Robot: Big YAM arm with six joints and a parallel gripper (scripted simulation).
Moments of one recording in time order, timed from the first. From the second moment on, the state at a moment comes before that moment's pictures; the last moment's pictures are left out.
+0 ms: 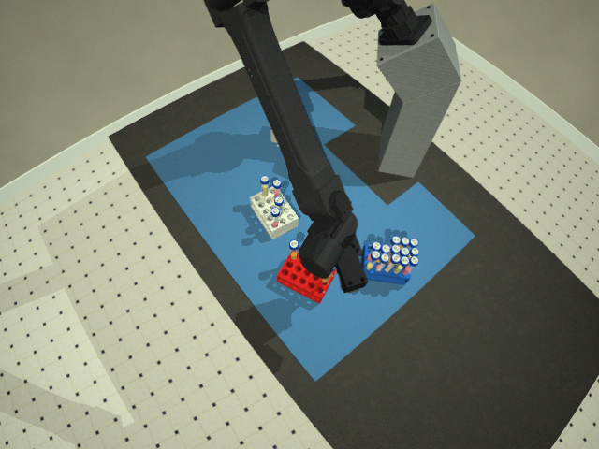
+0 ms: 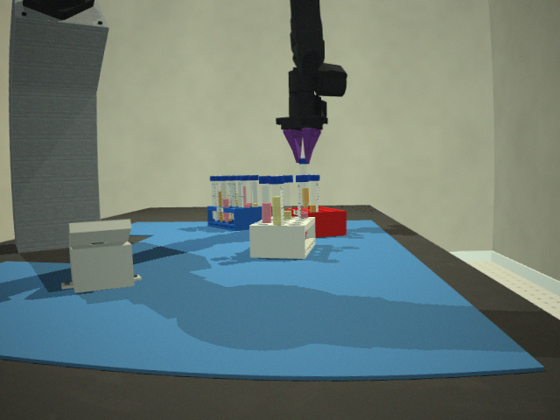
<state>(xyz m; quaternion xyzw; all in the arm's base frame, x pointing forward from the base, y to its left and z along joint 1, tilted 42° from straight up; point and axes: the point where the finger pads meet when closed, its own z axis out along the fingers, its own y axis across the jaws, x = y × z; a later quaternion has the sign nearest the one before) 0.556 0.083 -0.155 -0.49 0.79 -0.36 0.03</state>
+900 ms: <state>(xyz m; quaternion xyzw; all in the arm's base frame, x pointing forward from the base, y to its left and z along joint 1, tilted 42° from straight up) 0.545 0.098 -0.137 -0.49 0.79 -0.36 0.03</state>
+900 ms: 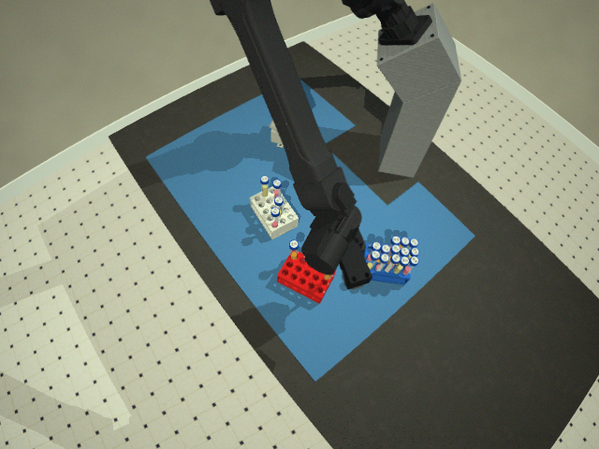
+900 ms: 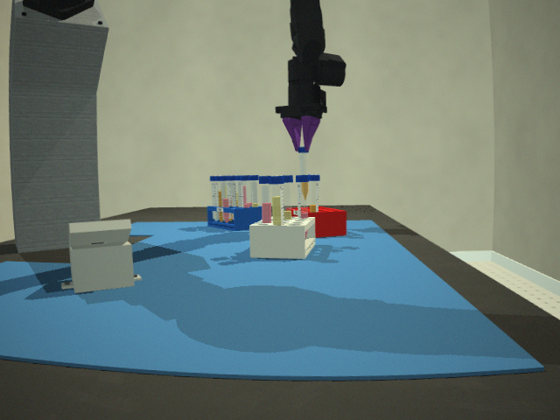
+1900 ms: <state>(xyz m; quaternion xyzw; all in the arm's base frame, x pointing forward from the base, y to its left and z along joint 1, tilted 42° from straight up) 0.508 0.084 -0.138 -0.49 0.79 -0.36 0.03</state>
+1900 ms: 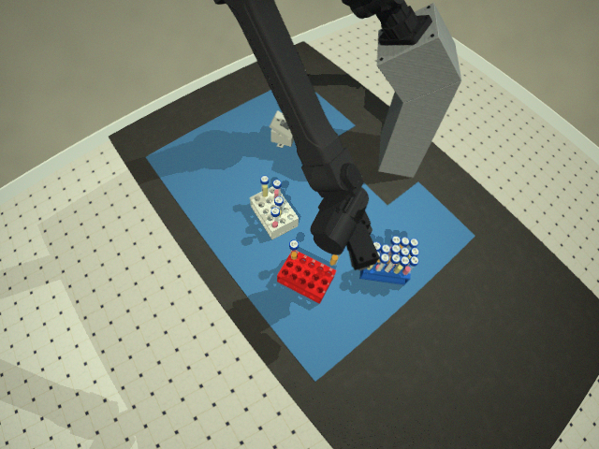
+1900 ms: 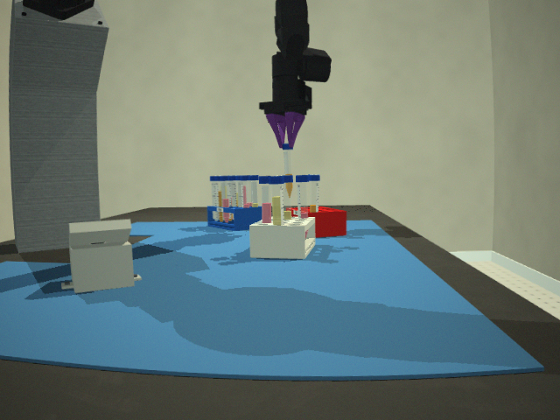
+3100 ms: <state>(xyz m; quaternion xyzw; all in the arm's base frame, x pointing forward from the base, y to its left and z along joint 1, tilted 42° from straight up) 0.470 0.026 -0.115 -0.47 0.81 -0.36 0.04</state>
